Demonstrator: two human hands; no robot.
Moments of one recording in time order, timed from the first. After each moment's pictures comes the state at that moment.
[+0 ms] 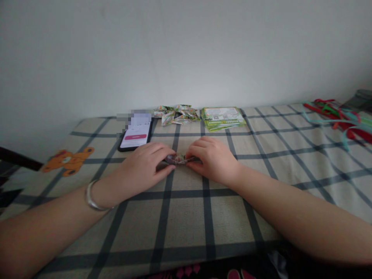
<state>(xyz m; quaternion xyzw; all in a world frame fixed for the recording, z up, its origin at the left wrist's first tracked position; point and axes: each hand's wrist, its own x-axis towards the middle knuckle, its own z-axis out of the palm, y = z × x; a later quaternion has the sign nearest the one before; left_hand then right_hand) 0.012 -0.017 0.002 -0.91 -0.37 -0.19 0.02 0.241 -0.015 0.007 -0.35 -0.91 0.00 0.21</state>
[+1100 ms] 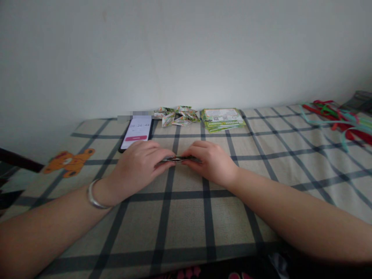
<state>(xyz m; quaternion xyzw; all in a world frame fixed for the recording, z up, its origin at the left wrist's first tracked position) 0.007 -0.016 0.011 -0.91 -0.35 -0.20 0.13 0.234 -0.018 0.005 -0.35 -0.88 0.06 0.30</state>
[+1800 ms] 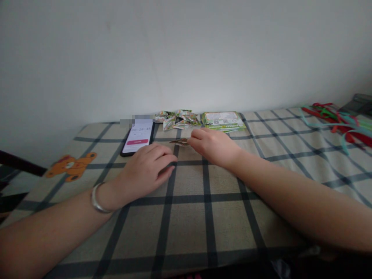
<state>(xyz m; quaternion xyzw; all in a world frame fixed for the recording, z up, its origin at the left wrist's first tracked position) 0.010 -0.013 0.018 -0.92 -0.33 -0.19 0.10 0.246 0.021 0.035 -0.34 -0.92 -0.16 0.11</state>
